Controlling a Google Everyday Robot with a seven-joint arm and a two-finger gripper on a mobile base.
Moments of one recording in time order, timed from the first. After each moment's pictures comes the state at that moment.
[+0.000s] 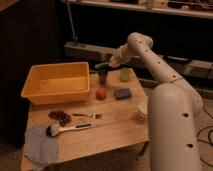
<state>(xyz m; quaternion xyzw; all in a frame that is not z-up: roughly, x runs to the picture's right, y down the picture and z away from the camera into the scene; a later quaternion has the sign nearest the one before) 0.051 -0.171 0.902 -0.13 -0.23 0.13 0.96</state>
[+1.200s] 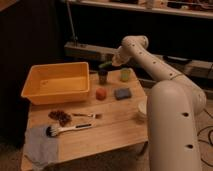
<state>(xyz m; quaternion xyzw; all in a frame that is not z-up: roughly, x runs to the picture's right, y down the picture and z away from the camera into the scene) 0.070 -0.180 0.919 -0.07 -0.15 0.08 0.98</state>
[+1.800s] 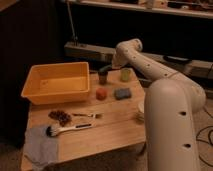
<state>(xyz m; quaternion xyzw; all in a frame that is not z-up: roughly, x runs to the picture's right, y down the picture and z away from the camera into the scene) 0.064 -0.162 0.940 -0.06 -0.11 0.04 0.99</state>
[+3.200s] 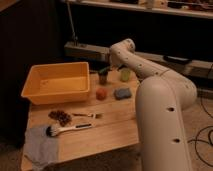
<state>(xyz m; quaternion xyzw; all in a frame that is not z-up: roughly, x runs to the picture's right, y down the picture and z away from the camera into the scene) 0.054 -0.161 0.949 -0.07 -0.07 0.04 0.99</state>
